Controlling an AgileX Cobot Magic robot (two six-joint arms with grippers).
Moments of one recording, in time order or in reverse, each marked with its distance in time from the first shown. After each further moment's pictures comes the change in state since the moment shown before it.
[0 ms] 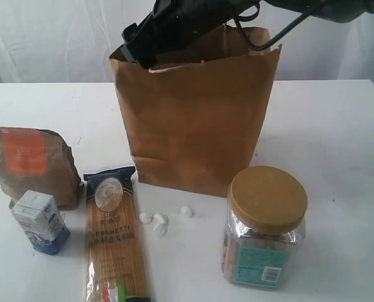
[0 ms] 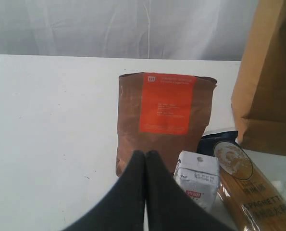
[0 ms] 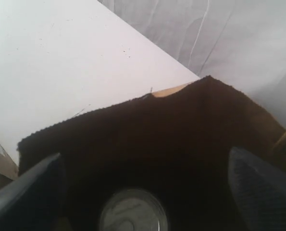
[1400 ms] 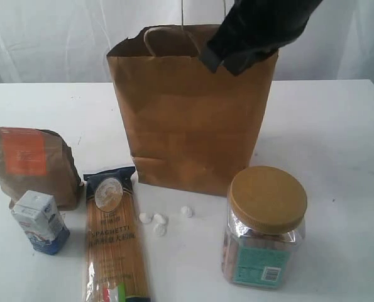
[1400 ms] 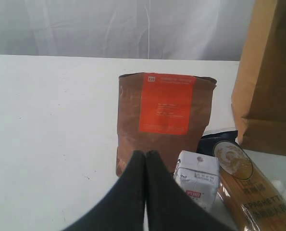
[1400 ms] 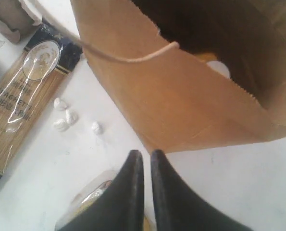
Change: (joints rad) left arm 0.000 0.000 0.000 0.000 0.000 0.000; right arm 0.000 -0.310 0.053 -0.169 0.672 0.141
